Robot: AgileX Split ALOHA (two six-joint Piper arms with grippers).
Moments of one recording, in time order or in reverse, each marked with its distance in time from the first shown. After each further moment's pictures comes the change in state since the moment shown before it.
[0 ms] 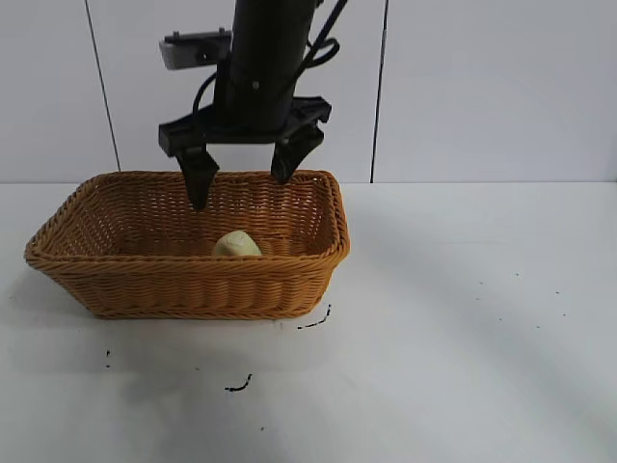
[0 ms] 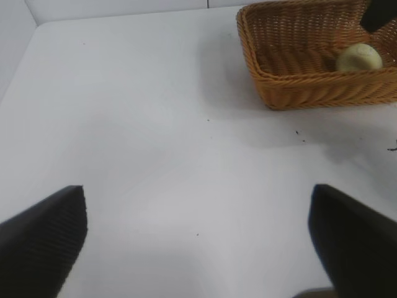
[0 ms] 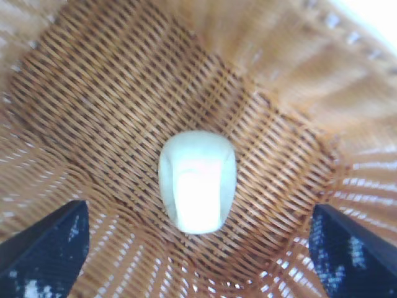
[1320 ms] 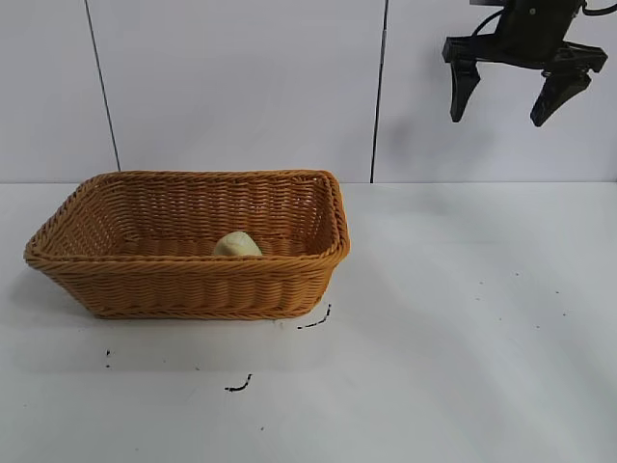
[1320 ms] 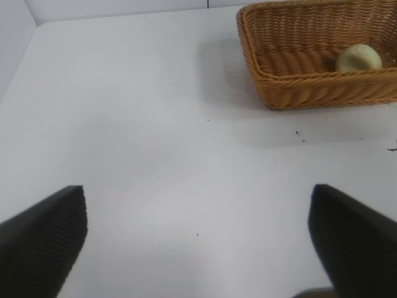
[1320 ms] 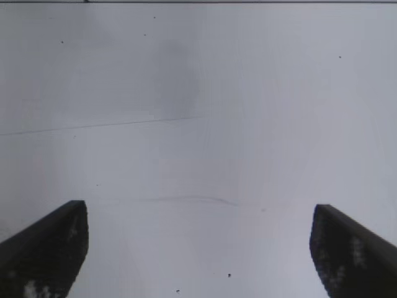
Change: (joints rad) left arm 0.000 0.000 0.000 0.000 0.000 0.000; right arm -0.573 -0.020 -0.038 0.046 0.109 0.055
